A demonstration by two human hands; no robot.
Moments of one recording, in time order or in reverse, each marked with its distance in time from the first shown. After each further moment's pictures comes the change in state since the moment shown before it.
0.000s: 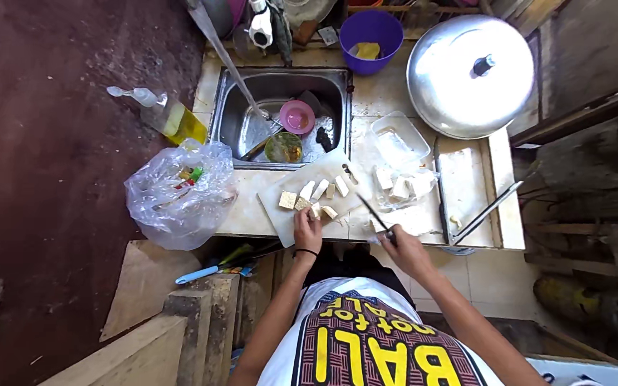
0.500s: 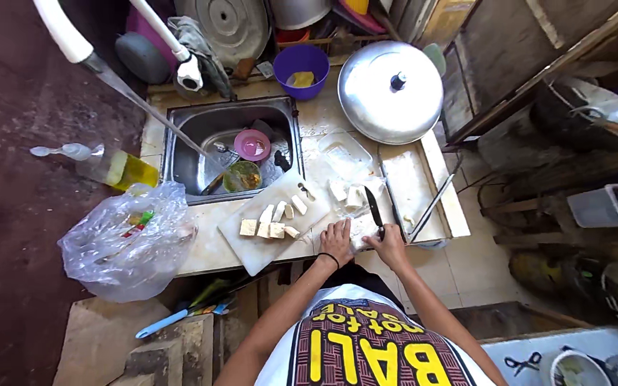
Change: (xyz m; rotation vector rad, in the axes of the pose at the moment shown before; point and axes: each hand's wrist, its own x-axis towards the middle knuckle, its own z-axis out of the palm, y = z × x) left_hand -0.016 0.098 0.113 0.664 -0.810 0.415; right_hand 0.007 0.076 -0.010 0.211 0.232 0.421
